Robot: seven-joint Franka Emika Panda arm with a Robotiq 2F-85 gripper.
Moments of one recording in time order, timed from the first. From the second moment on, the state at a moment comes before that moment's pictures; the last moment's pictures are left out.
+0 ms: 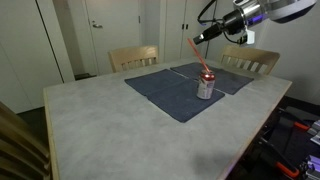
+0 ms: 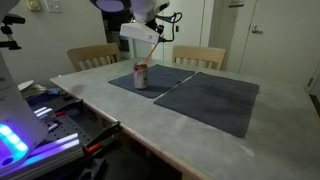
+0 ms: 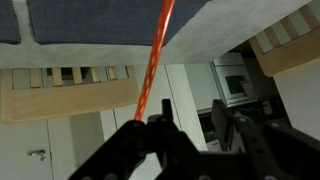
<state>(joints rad) 1.34 -0.96 -1.49 -2.77 0.40 3.38 -1.28</state>
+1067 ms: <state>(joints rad) 1.34 -0.93 -1.47 -2.77 0.41 3.38 -1.29</state>
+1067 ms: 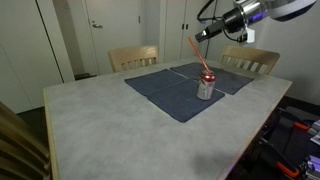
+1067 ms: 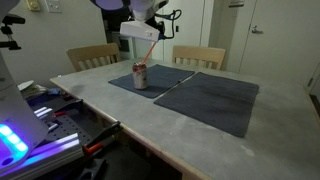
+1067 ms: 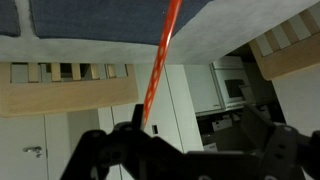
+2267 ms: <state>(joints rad) 0.53 -0.33 -0.49 -2.70 0.03 2.77 -0.84</state>
